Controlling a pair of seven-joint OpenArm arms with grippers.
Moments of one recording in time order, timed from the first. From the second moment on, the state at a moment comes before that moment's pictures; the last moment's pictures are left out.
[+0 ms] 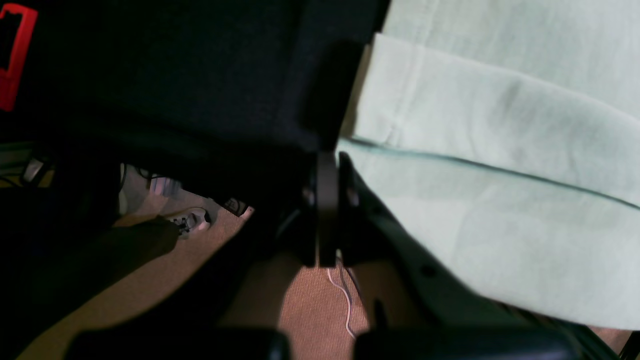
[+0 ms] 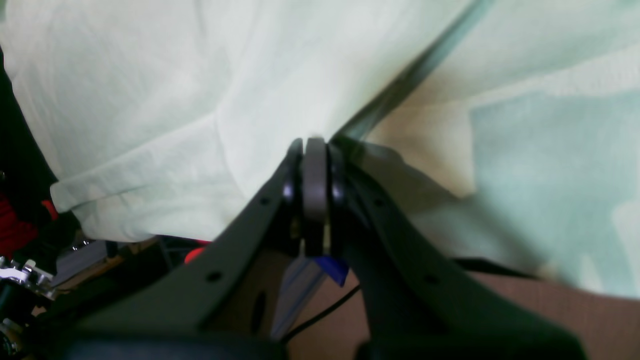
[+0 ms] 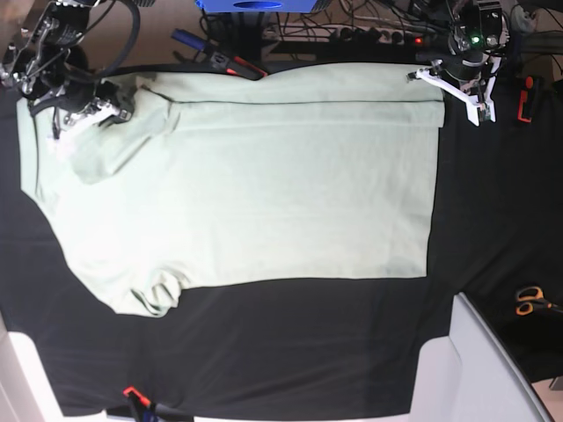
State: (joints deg) left arm 33.3 -10.1 -17.8 92.2 -14.0 2.0 31.9; right arm -13.2 -5.0 40.4 86.1 30.3 27.0 -70.7
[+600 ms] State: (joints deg) left arm 33.3 -10.0 -17.8 92.2 -14.0 2.0 31.9; right arm -4.0 -4.8 33.7 86.1 30.0 25.4 -75.0
